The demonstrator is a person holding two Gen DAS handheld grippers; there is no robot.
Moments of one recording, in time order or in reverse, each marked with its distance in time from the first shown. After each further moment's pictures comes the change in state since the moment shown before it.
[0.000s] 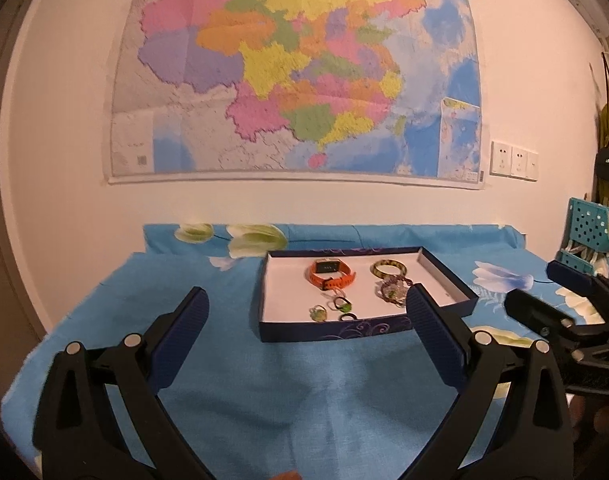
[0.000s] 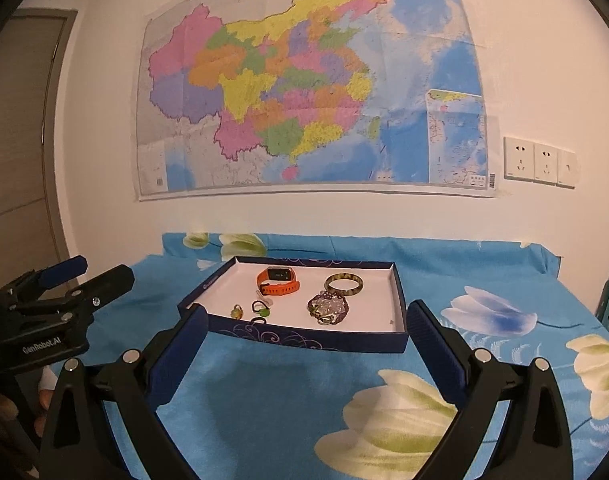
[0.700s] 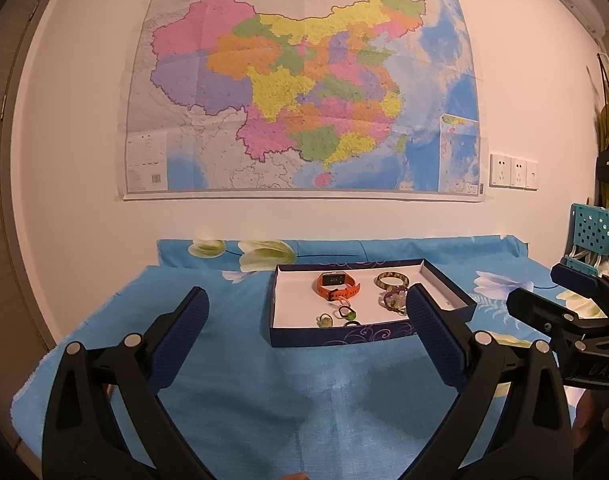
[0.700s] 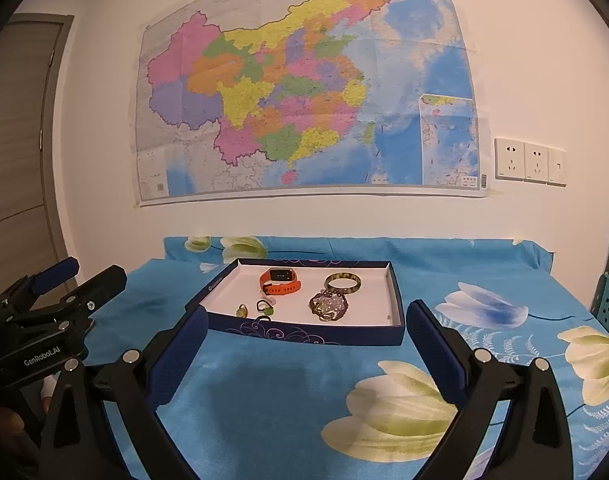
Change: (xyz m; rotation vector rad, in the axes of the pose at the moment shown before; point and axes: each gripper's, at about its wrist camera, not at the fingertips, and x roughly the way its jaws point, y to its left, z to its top) left arm -0.027 -0.003 -0.002 0.008 -0.059 0.023; right arm -0.021 0.007 0.000 0.010 -0.006 -0.017
